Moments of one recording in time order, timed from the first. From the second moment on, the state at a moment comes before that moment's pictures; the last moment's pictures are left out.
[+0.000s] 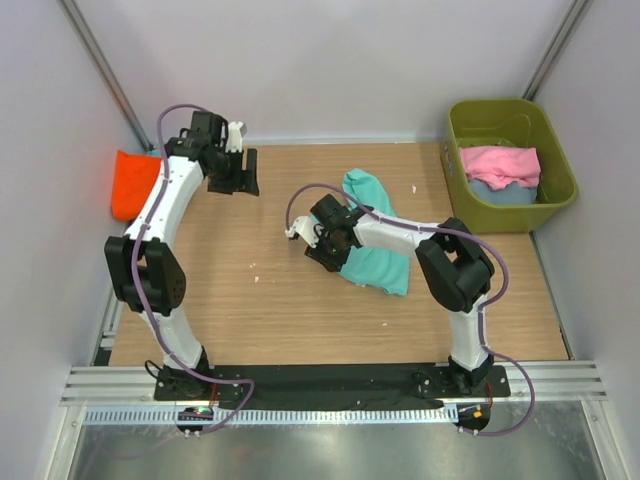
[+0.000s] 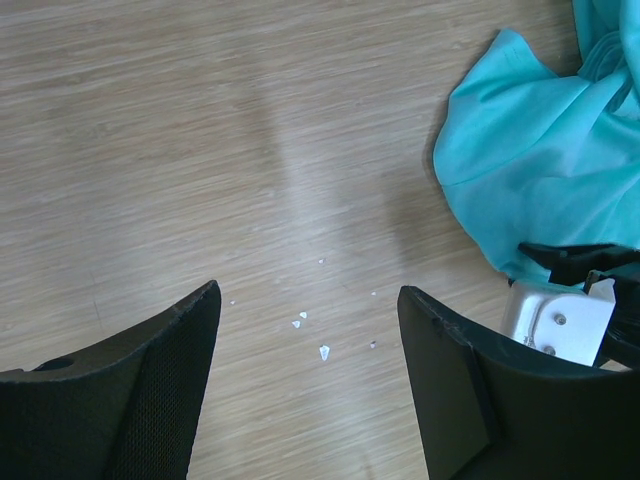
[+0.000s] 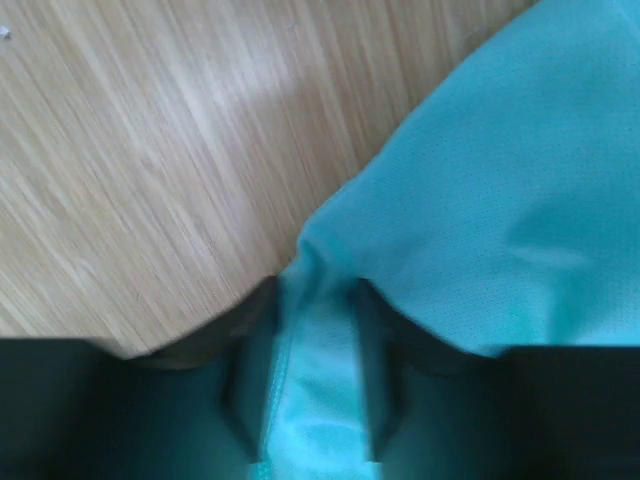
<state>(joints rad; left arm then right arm) -0.15 1.82 1.78 -0.94 0.22 -0.05 0.74 1.99 1.39 -0.57 -0.18 -0.47</state>
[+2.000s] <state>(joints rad) -0.22 2.33 2.18 -0.94 0.29 -0.02 0.44 1.59 1.40 -0.72 0.11 -0.32</state>
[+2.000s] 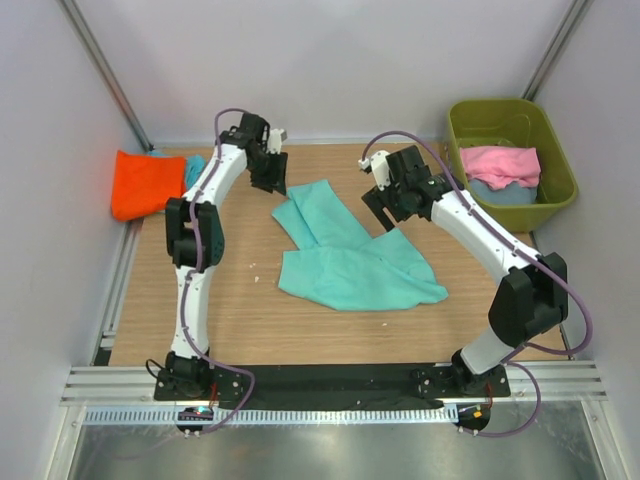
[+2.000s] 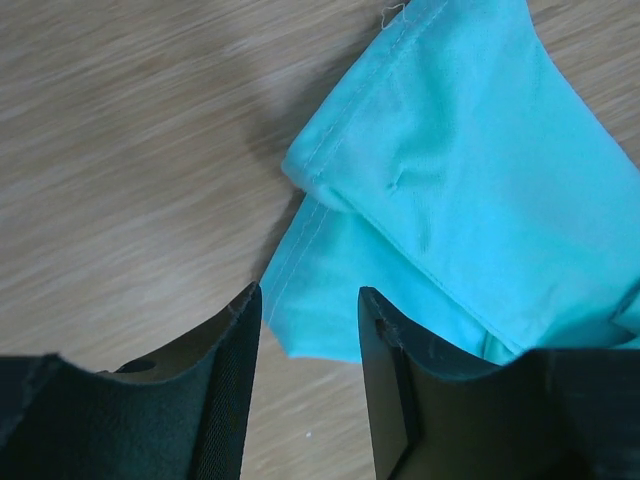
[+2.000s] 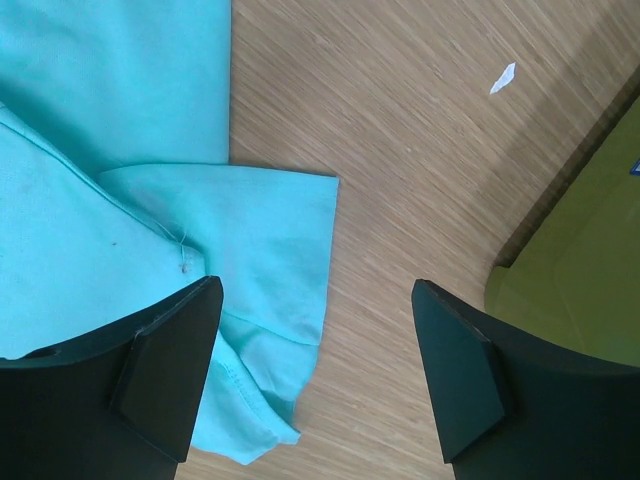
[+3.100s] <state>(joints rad) -0.28 2.55 2.41 -0.91 0.27 0.06 0.39 1.59 1.34 -0.70 0.05 -0.30</state>
